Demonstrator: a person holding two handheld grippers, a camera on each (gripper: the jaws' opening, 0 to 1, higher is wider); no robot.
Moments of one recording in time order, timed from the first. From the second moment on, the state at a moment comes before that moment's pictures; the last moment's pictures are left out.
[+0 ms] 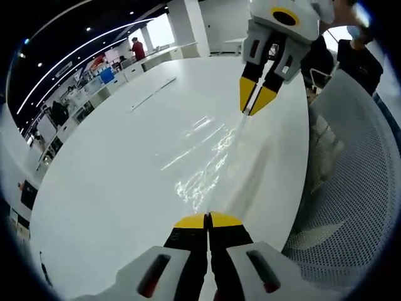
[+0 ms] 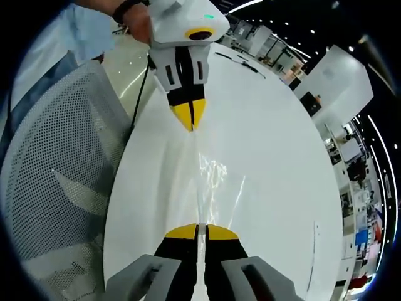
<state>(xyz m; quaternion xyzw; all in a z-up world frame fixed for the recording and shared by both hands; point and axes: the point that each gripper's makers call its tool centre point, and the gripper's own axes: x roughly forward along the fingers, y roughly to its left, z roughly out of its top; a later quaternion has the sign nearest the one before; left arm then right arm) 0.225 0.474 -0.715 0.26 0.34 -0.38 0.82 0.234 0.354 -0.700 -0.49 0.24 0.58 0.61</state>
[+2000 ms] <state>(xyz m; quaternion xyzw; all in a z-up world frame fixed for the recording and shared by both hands) 0.227 0.454 -0.699 0.30 0.30 -0.39 0.82 0.244 0.391 -0.675 -0.47 0.20 0.60 0.62</state>
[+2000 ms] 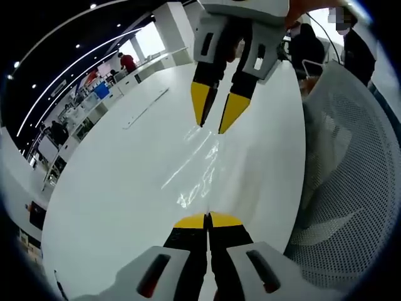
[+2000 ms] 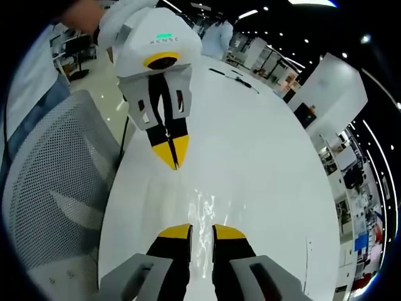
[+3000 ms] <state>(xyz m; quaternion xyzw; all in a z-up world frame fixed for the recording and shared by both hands) 0.230 0.451 -0.692 0.30 0.29 -0.39 0.82 0.228 0.386 -0.697 -0.48 0.22 0.62 0.59</state>
